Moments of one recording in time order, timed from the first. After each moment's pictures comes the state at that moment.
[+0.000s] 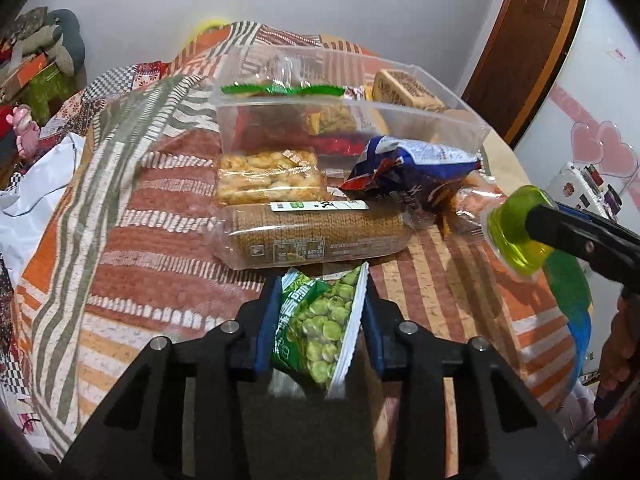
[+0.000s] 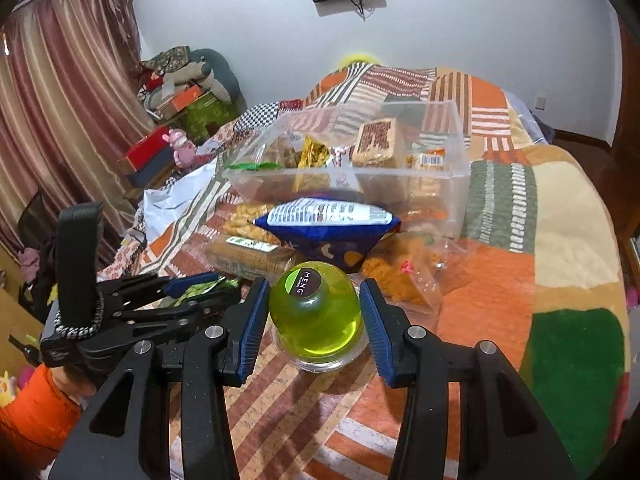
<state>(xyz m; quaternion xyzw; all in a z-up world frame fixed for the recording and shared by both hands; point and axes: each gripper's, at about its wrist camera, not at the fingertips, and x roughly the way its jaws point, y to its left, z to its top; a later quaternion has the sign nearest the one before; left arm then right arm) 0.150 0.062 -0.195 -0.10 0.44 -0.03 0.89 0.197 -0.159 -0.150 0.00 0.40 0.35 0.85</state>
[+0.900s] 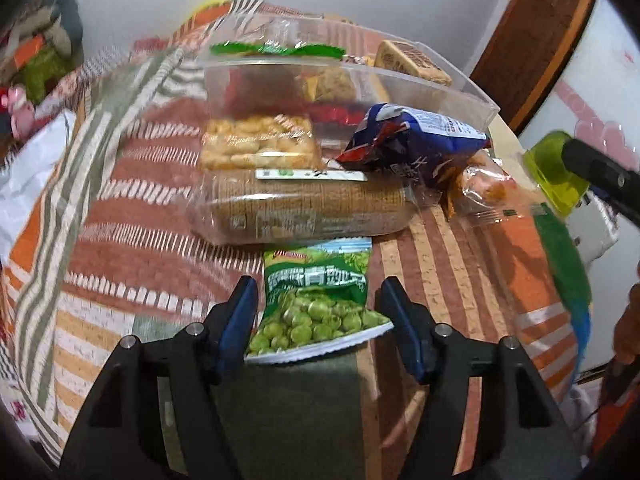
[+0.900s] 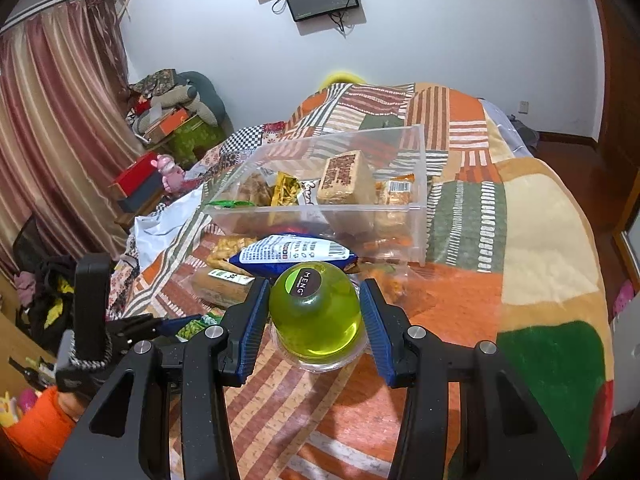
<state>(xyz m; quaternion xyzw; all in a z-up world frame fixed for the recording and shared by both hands) 0.162 0.054 -0.216 -0.10 0.47 -0.03 0.88 0.211 -0.178 -0.141 0.03 0.38 0.33 0.86</state>
